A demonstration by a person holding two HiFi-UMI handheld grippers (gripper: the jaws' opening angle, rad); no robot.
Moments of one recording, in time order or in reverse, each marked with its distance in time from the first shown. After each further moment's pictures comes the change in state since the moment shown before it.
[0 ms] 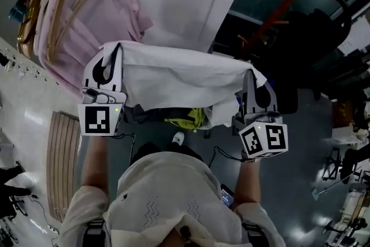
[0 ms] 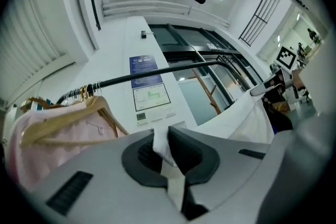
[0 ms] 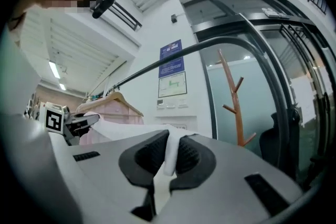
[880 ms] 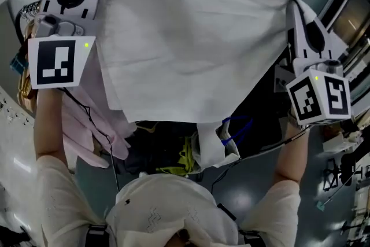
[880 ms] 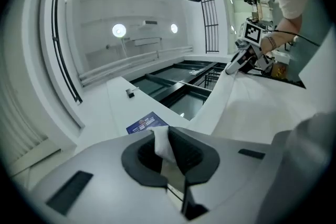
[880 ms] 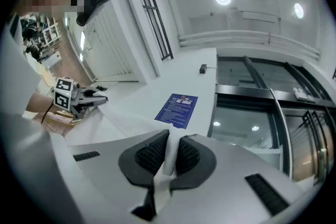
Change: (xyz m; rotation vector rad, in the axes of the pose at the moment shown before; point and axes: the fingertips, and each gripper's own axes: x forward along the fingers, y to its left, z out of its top) left arm 0.137 0.106 0.289 0.524 -0.521 0.012; right arm 0.068 0.005 0.340 -0.505 -0.419 -0.048
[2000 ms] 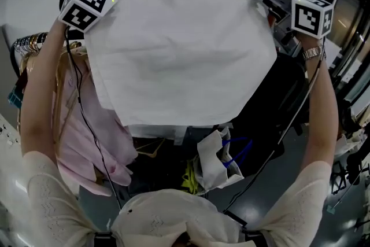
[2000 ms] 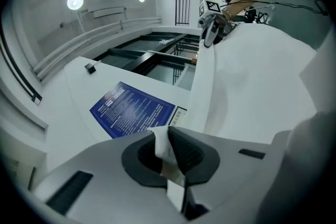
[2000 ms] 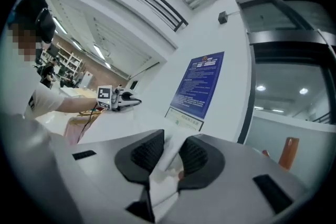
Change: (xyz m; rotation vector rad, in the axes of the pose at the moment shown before) left arm 0.155 -0.007 -0.129 0.226 0.283 -0.325; right arm 0.158 -0.051 -0.066 0.151 0.299 0.498
